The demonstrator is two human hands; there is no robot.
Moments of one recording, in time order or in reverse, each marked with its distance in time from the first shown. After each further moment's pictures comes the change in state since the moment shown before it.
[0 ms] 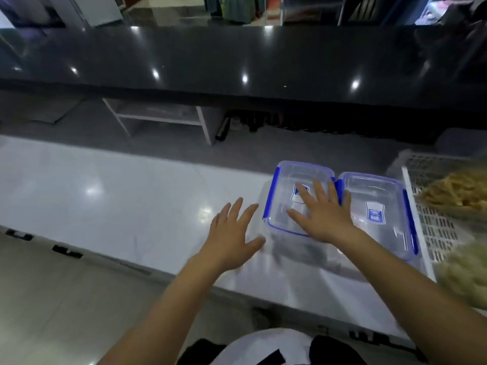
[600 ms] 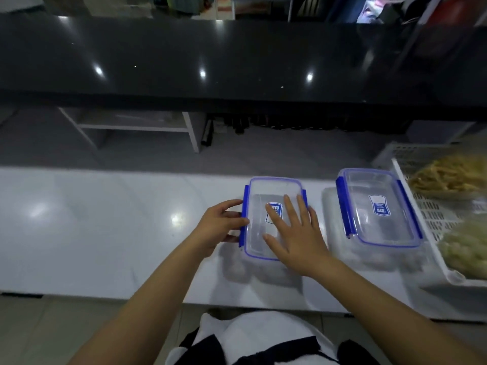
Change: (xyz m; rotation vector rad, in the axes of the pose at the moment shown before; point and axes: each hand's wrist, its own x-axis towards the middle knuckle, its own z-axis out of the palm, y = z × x) left_hand 0.075 -0.080 -0.031 -1.104 -0.193 -0.161; right_hand -0.027 -0.095 0.043 0.069 0.138 -0.071
